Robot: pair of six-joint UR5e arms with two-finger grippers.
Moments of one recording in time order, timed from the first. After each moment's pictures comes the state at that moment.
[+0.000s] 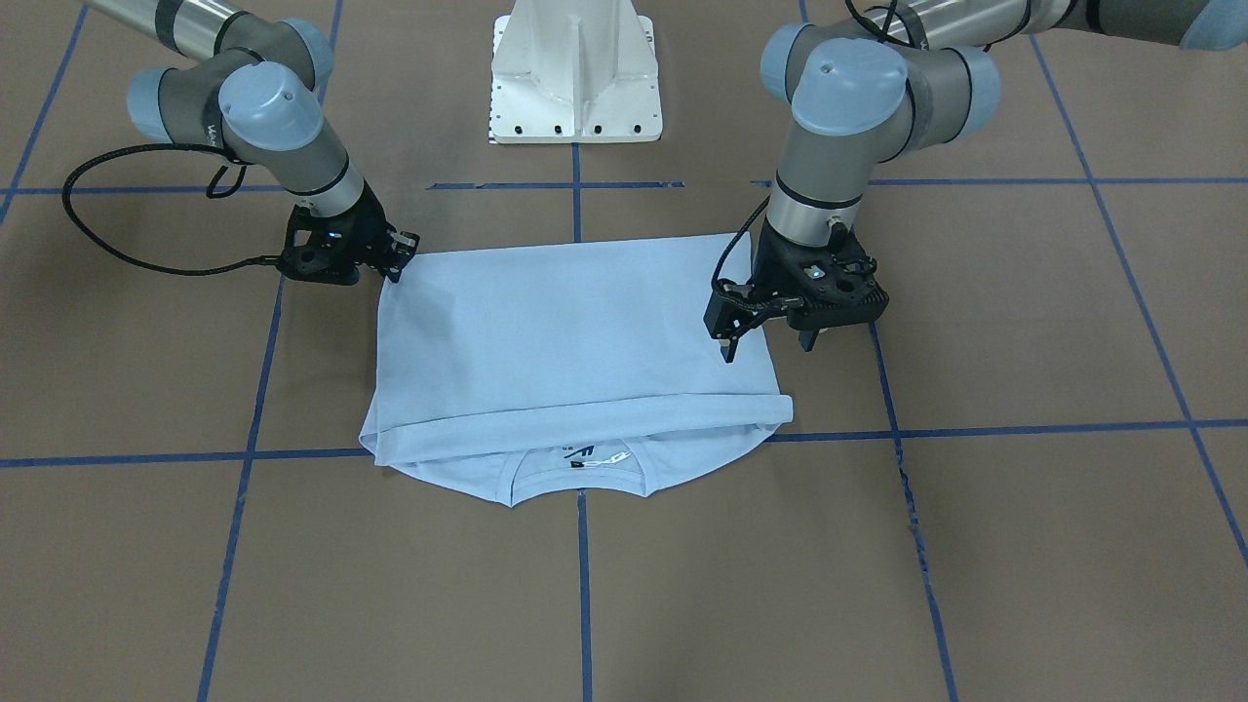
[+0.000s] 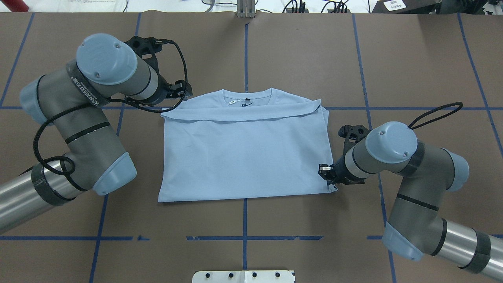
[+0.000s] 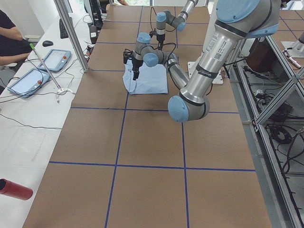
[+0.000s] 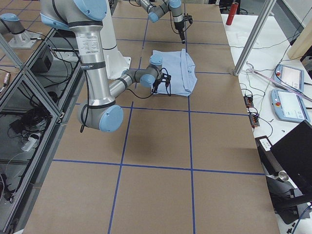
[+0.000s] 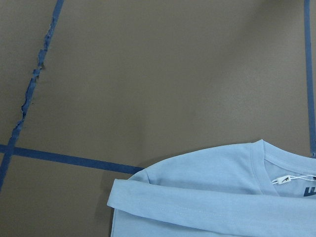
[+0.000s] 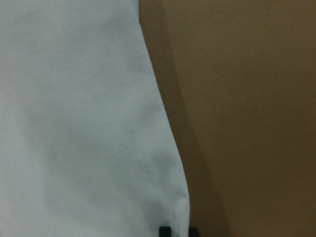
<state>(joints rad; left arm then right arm) -0.71 -2.14 -1.75 -1.69 -1.80 -1.27 0.50 -1.34 1.82 -1.25 1.96 1.43</state>
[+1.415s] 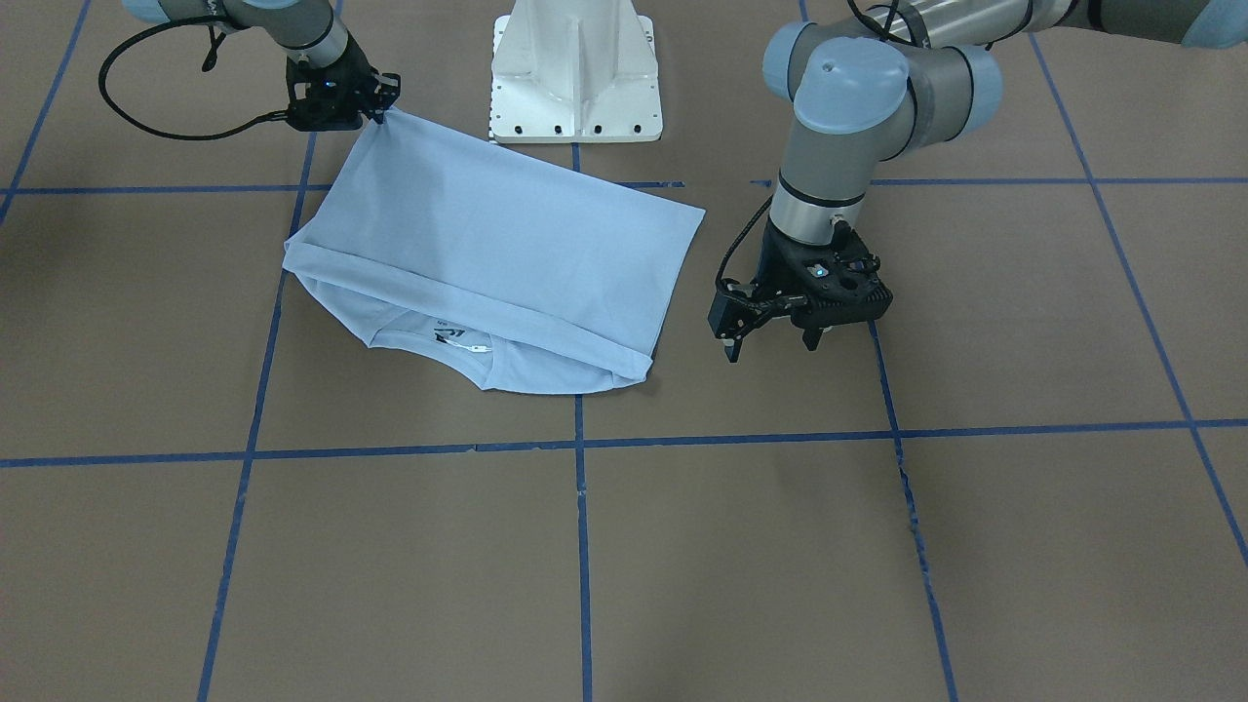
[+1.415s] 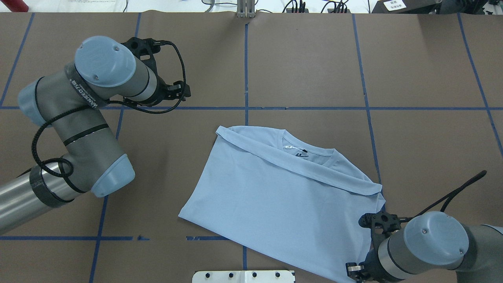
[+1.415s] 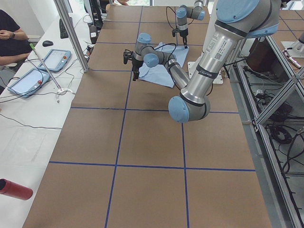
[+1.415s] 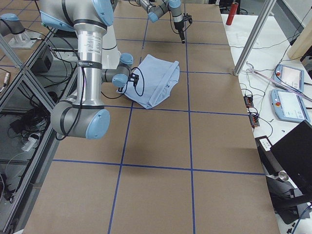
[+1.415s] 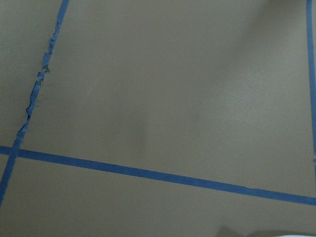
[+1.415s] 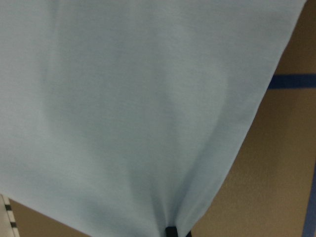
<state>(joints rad) -0.70 -2.13 -1.76 -1.69 -1.78 -1.27 0.14 -1.67 2.17 -1.25 1.97 1.53</state>
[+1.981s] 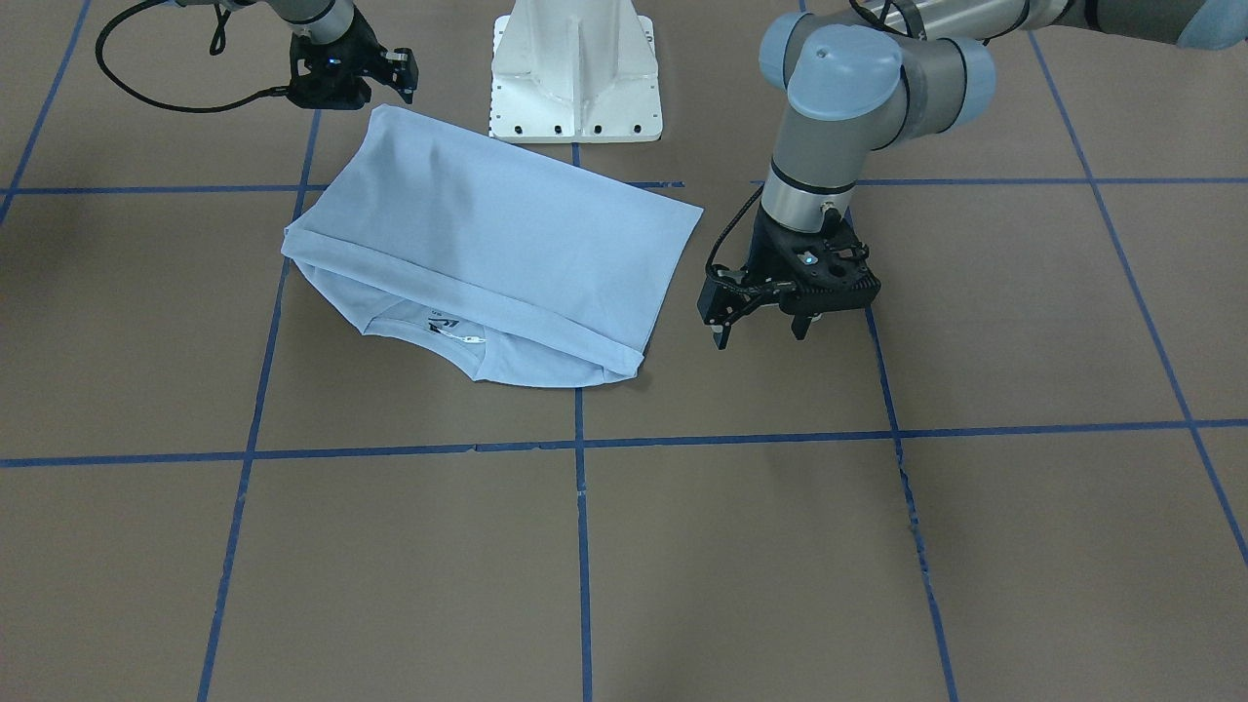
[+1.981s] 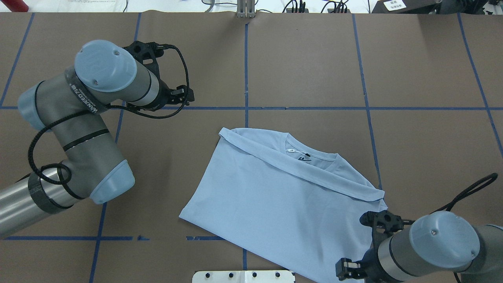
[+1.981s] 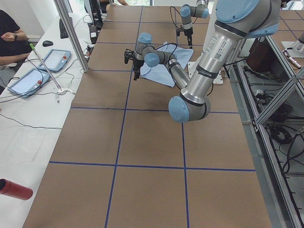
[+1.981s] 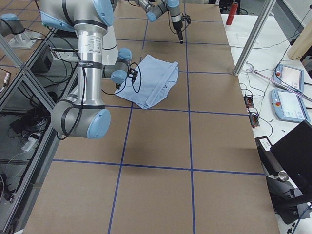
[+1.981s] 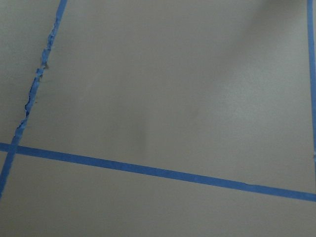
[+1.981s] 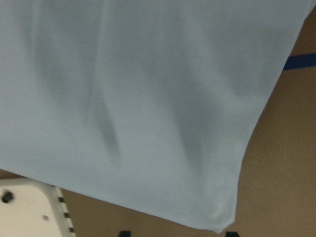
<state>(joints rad) -0.67 -2.10 -1.81 -1.69 -1.79 -1.28 0.19 -1.64 2.23 -1.24 1.96 1.64</state>
